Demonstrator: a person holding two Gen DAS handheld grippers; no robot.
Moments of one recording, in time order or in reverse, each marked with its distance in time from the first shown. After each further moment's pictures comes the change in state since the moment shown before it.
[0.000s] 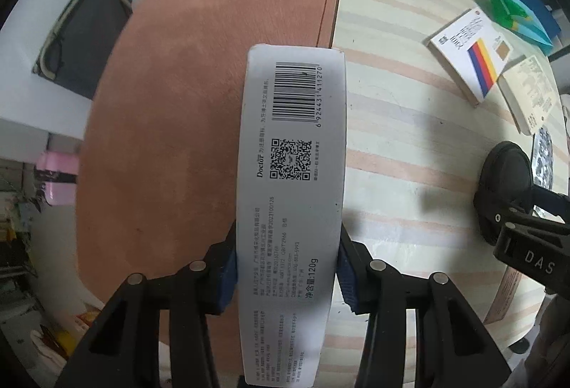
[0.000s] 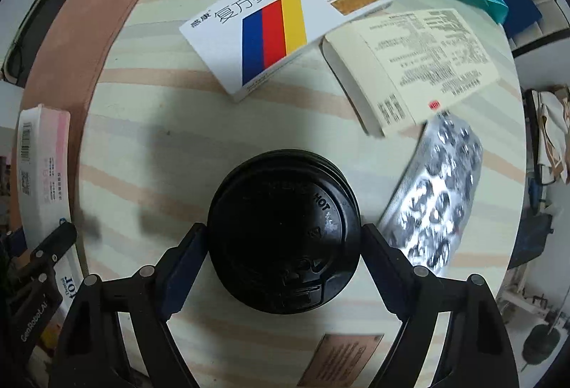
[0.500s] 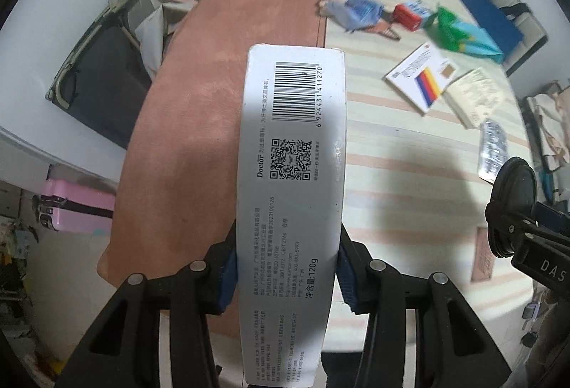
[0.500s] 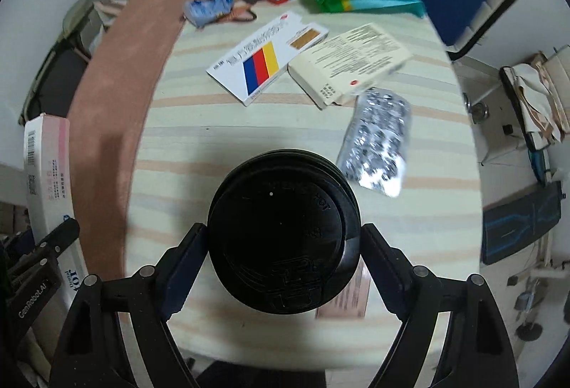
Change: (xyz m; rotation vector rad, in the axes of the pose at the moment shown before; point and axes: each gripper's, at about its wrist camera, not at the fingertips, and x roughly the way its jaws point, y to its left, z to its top) left arm -0.092 0.005 -0.032 0.054 -0.193 -0.055; right arm -0.102 -0.019 -0.104 0.153 -0.210 0.040
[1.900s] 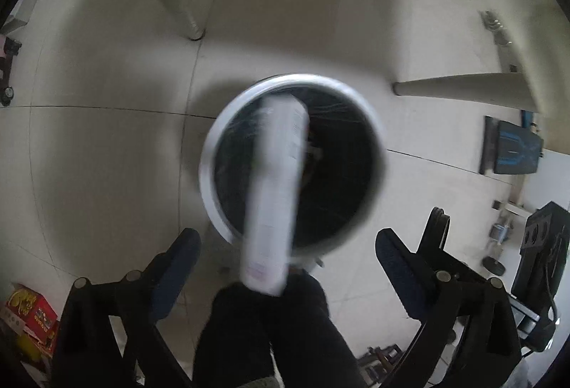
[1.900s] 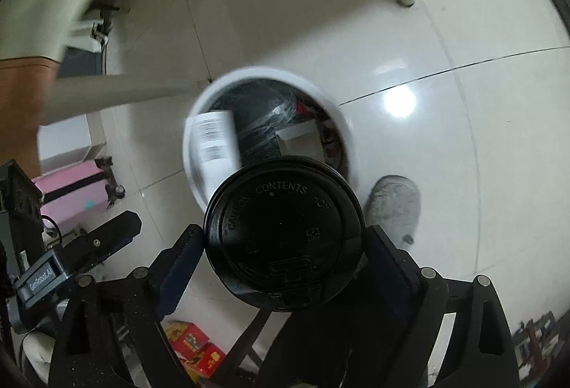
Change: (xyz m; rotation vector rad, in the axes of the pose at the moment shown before) left arm 0.373 0.050 -0.329 -0.071 0.539 -0.295; right arm 0.376 0.031 -0.412 0.412 0.435 0.286
